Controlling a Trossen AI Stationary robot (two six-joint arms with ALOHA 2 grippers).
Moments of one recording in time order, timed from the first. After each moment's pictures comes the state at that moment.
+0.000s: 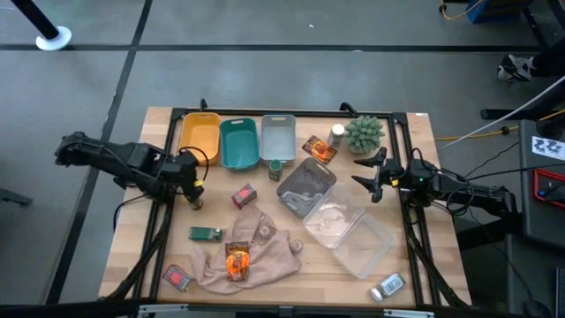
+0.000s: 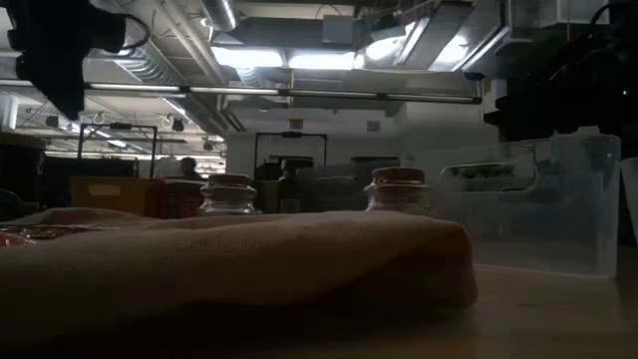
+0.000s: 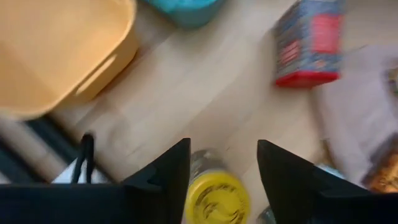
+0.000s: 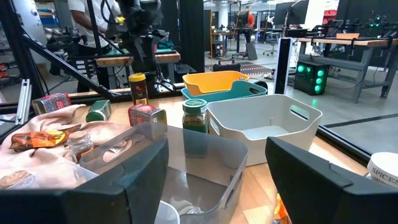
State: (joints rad) left arm -0.20 0.82 0.84 -1.31 -0.28 -1.01; right arm -0.18 0.08 0.01 0.05 0.01 0.03
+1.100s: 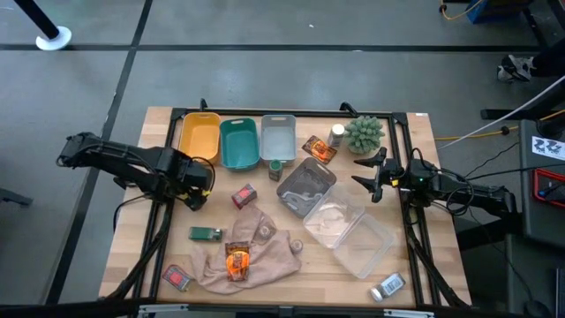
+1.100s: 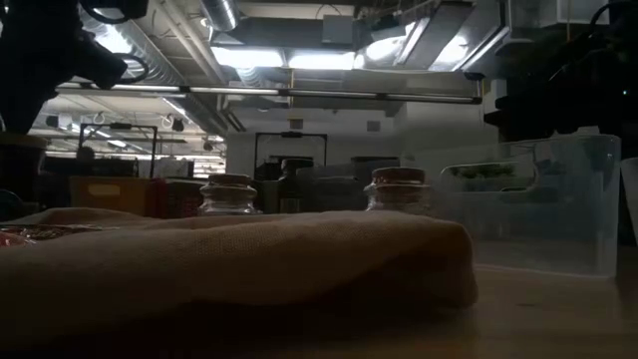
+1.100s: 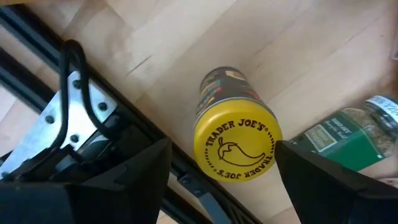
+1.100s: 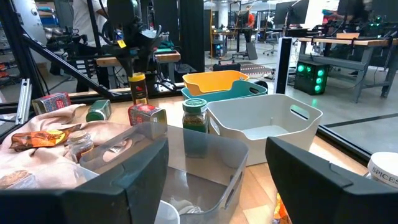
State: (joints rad) left arm -0.12 1.05 0.84 -1.40 -0.01 -0.94; right arm -0.18 0.08 0.01 0.05 0.01 0.03
